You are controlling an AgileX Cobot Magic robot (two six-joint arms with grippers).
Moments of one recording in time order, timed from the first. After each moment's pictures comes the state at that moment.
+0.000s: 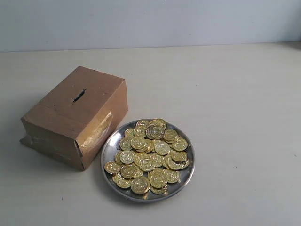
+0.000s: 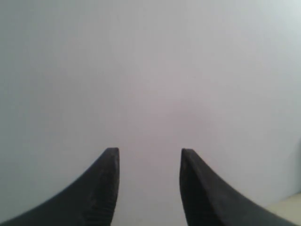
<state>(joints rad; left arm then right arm) -0.09 0.23 -0.80 -0.69 0.44 0.78 0.19 0.64 -1.06 0.44 0.91 -0.42</state>
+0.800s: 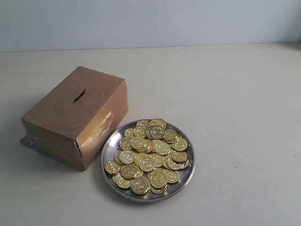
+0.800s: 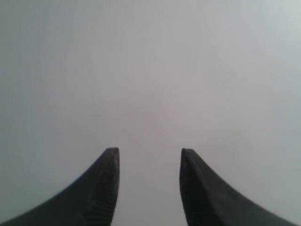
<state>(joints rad) 0.05 0.00 -0.73 -0.69 0.44 0.78 -0.21 0.05 -1.07 0.47 0.92 -0.42</state>
